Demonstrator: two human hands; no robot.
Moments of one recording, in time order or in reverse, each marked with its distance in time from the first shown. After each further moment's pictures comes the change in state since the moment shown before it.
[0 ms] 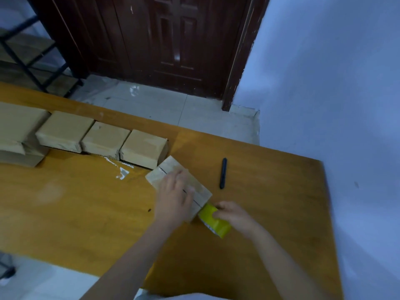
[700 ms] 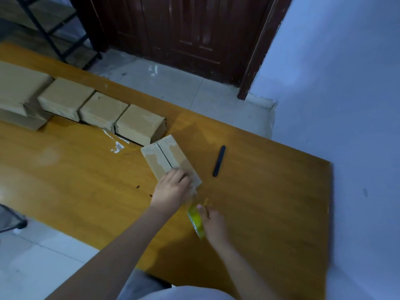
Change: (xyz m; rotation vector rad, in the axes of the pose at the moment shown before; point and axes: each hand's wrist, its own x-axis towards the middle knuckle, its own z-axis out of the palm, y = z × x) left_hand -0.011 0.011 0.056 0.255 0.060 0.205; right_hand 0.008 0.069 0.032 -0.317 0.325 -0.056
